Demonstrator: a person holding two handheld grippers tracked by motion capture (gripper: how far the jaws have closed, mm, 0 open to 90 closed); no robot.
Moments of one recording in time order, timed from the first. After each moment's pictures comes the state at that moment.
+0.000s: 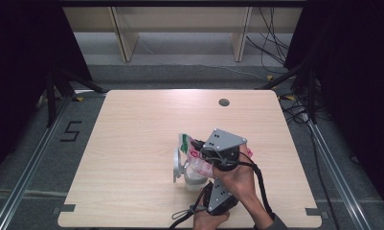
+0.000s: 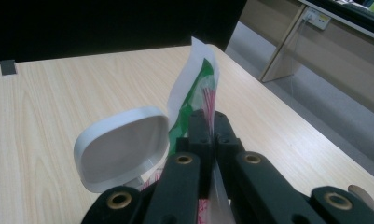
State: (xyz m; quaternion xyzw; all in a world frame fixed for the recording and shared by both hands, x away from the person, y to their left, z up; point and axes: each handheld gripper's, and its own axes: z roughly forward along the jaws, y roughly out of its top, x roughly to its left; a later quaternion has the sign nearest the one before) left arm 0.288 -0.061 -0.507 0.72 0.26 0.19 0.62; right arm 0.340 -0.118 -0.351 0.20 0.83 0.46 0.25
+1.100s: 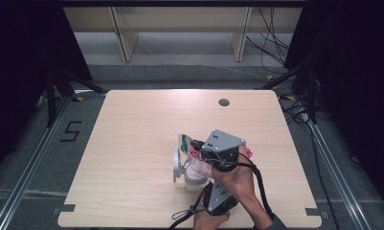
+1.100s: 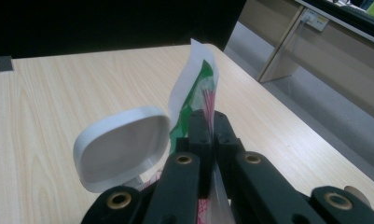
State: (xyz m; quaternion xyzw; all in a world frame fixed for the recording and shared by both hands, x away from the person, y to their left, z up) left arm 0.287 -0.061 -0.507 0.71 0.26 0.19 0.62; right arm 0.340 -0.116 -0.351 0.19 0.83 0.46 0.26
